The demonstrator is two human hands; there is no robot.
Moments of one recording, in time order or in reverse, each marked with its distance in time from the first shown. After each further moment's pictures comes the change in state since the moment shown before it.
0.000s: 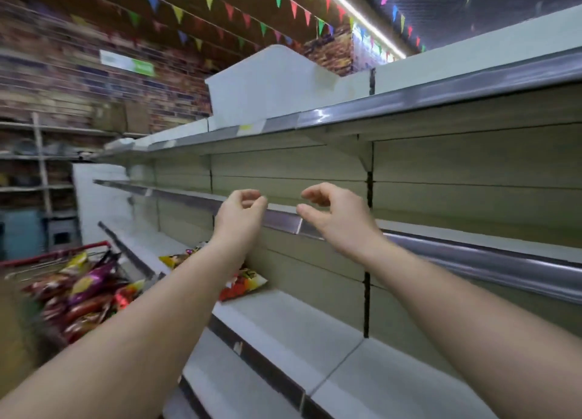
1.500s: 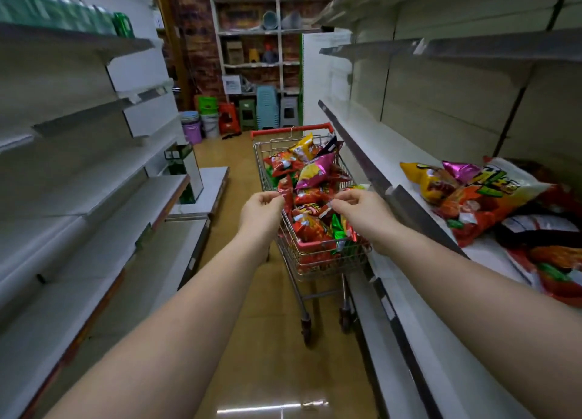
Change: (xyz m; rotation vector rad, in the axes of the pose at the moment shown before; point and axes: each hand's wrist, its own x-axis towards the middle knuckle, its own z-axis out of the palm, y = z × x) left_hand 0.230 -0.406 -0.357 0.187 0.561 -0.595; right_hand 0.183 -0.050 0.667 0.470 -0.759 0.180
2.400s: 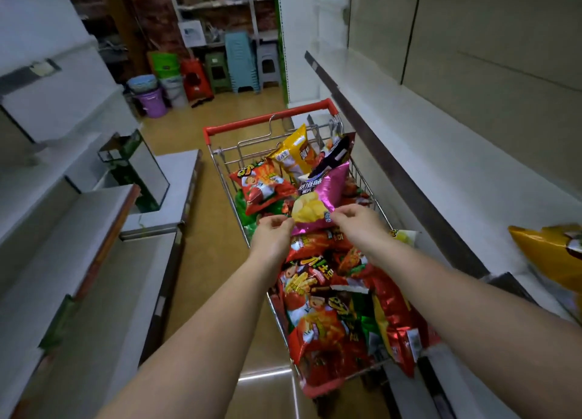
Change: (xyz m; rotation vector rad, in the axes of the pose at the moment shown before) left_hand 0.454 -0.050 0.154 0.122 -0.160 -0.248; right_hand 0.465 0.113 0.094 0.080 -0.022 0.302
